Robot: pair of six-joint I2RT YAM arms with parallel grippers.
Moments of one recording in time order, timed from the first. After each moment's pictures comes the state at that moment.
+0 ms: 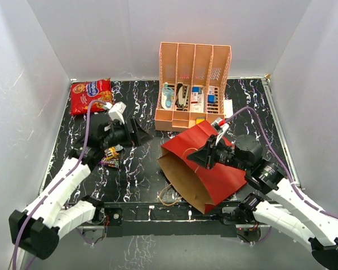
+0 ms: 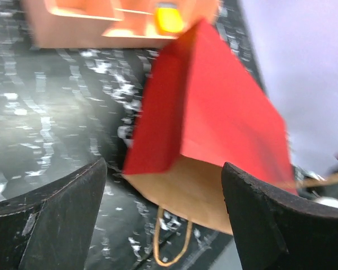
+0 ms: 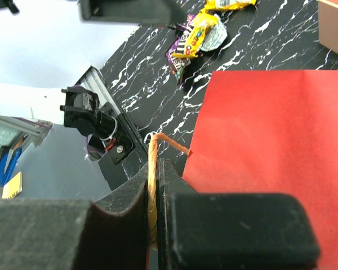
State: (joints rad) left arm -0.38 1.01 0.85 -0.35 0.37 -0.55; right arm 0.70 0.68 0.70 -0.24 -0.39 0.49
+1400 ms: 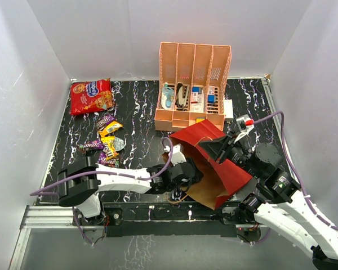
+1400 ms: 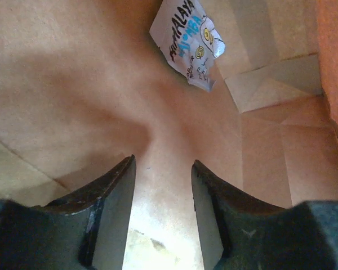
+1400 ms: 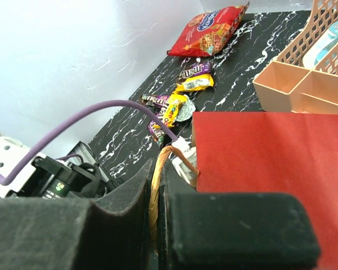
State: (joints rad) left arm -1.32 1.58 0.85 0.03 -0.43 -1.29; right arm 0.70 0.52 0.71 -0.19 -0.13 0.53
